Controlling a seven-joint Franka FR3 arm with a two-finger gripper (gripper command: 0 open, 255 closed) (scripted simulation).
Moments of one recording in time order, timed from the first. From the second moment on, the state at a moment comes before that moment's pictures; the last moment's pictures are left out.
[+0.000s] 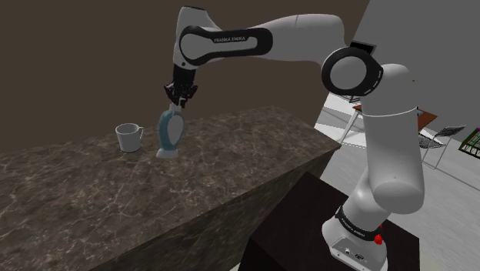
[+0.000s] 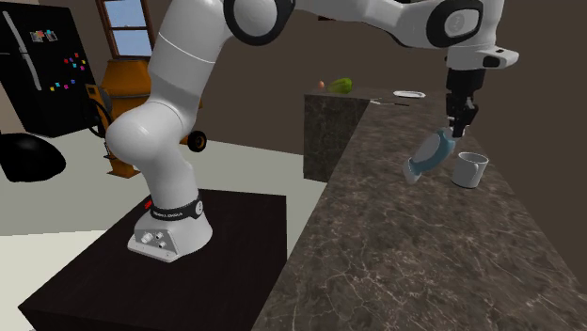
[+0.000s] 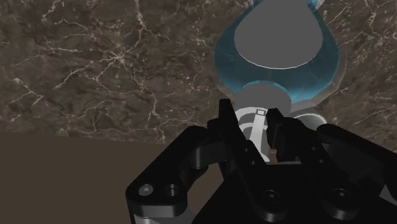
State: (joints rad) arm 0.12 0.55 0.19 -1.29 -0.08 1.99 0.34
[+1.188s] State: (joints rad) arm 0.12 0.55 0.19 -1.33 -0.08 2.03 0.34
